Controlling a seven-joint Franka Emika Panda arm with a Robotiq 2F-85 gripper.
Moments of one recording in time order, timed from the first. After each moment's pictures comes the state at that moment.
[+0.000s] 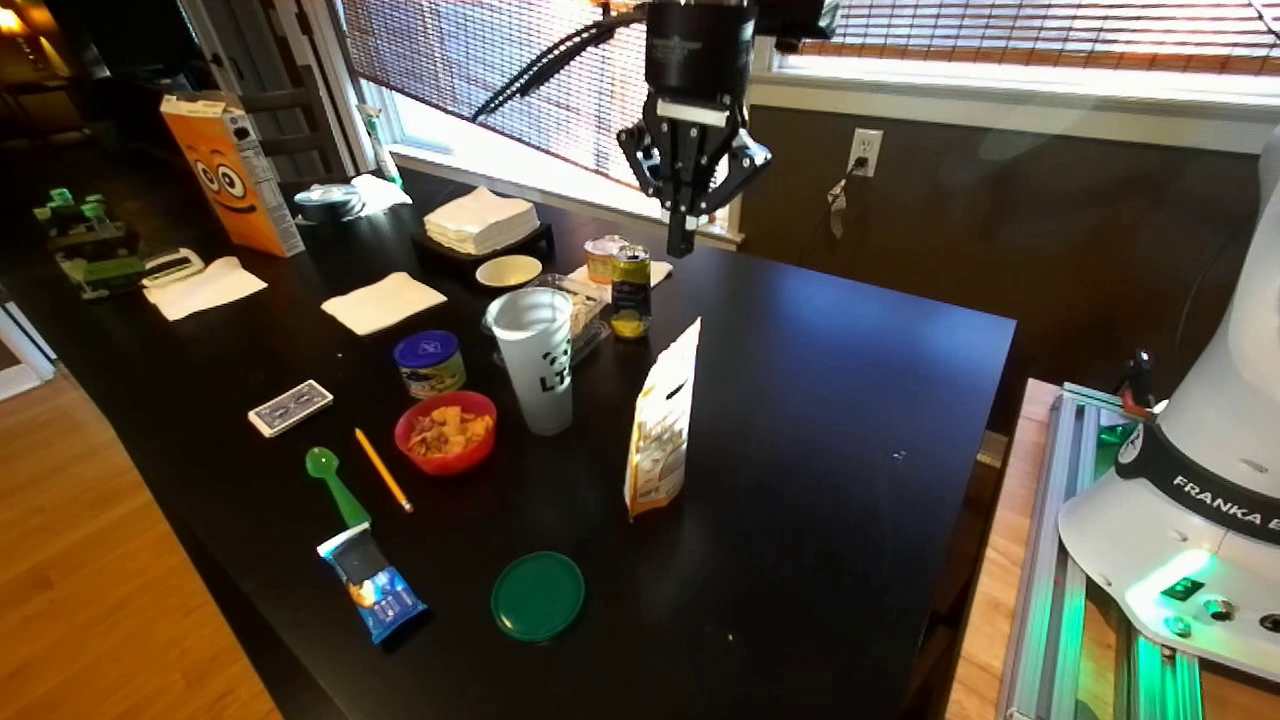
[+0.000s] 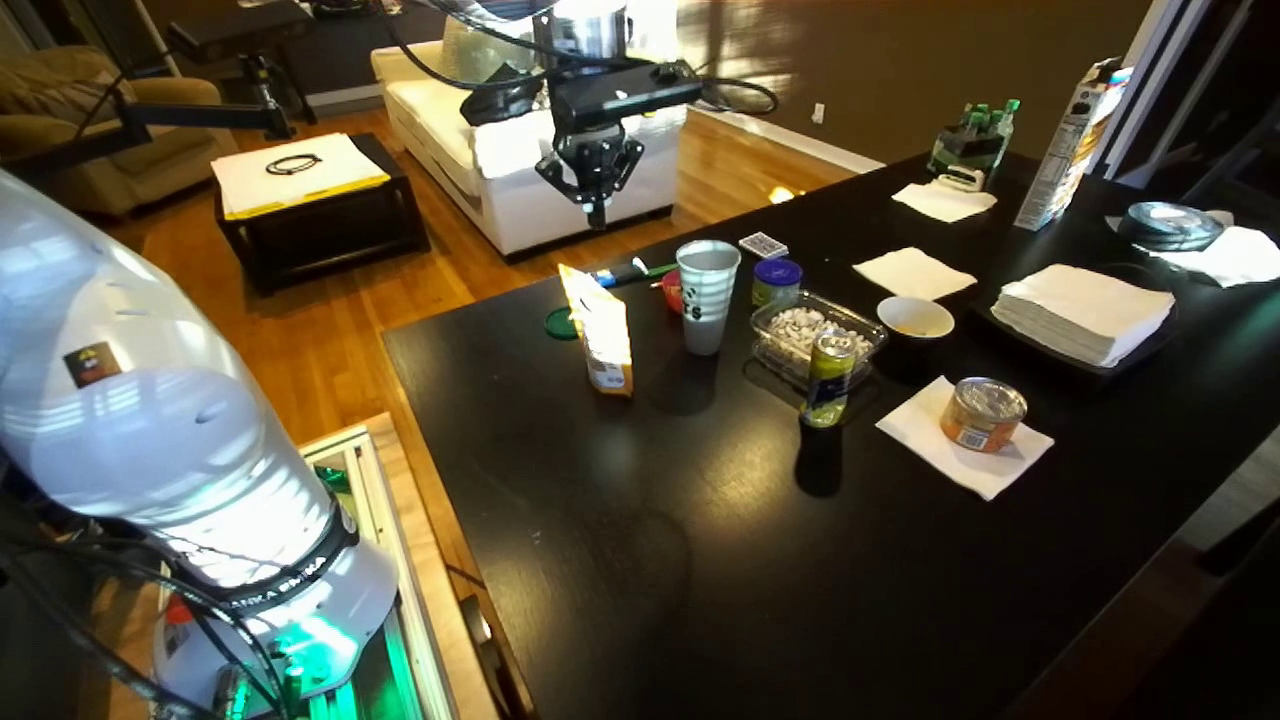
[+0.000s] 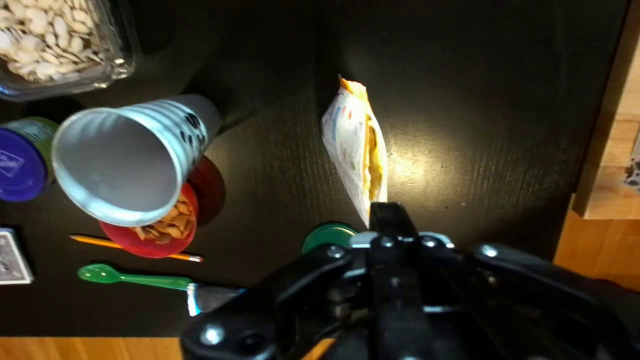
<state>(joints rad) 0.29 -0.34 0.01 -2.46 0.05 2.19 -1.28</state>
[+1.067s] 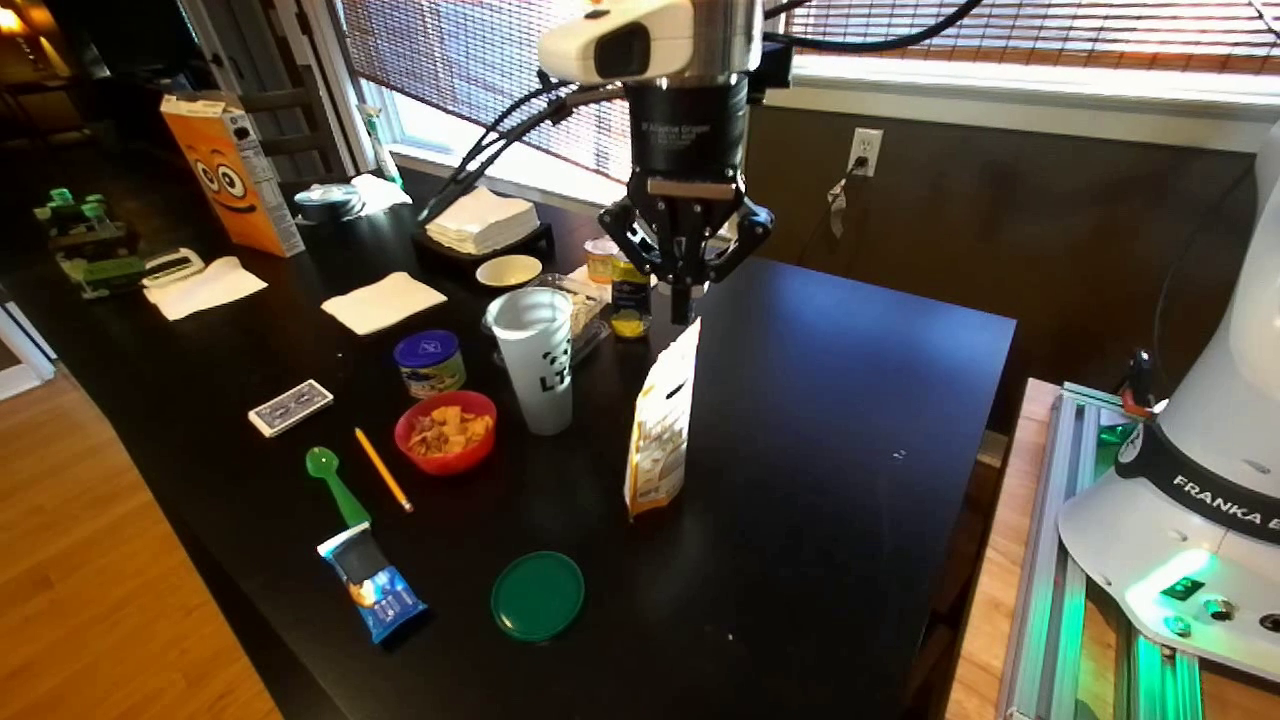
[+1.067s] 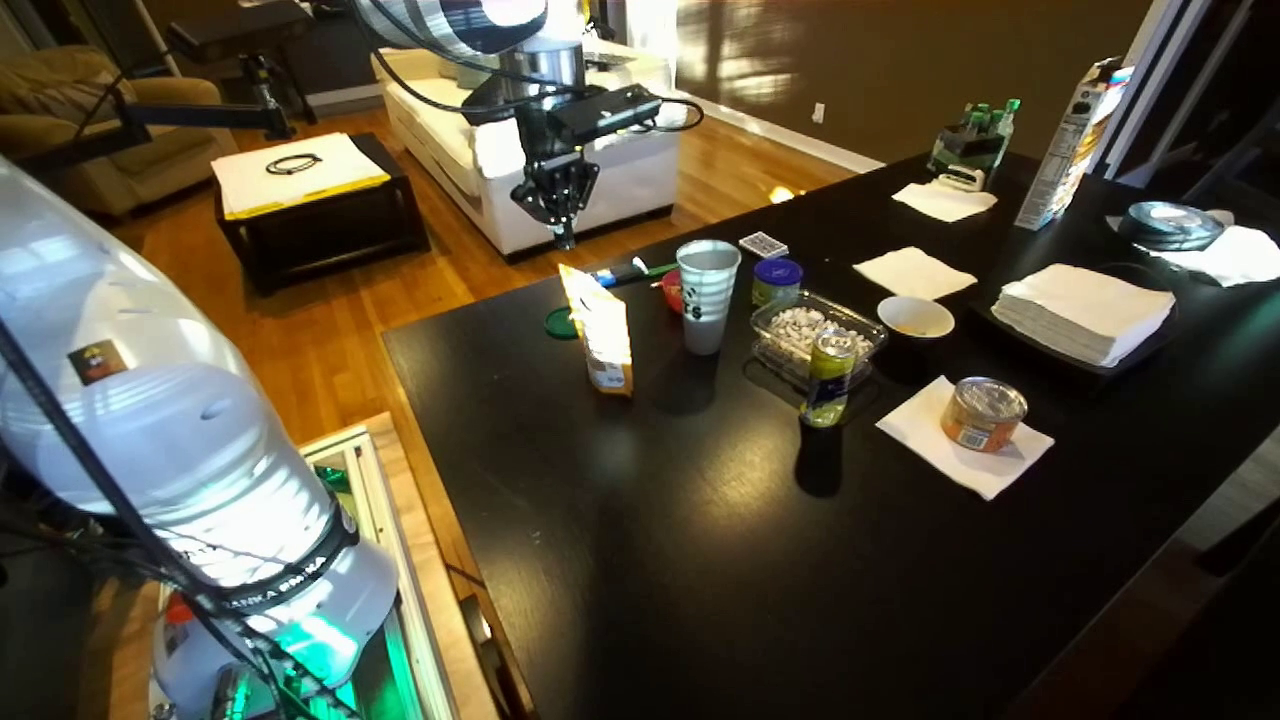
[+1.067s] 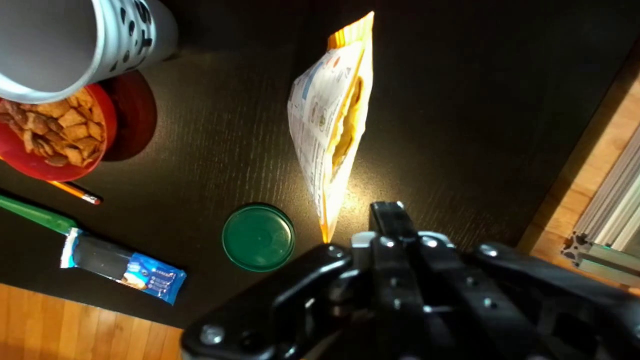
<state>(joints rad) 0.31 -0.28 0.11 -2.49 0.02 2.22 -1.49</state>
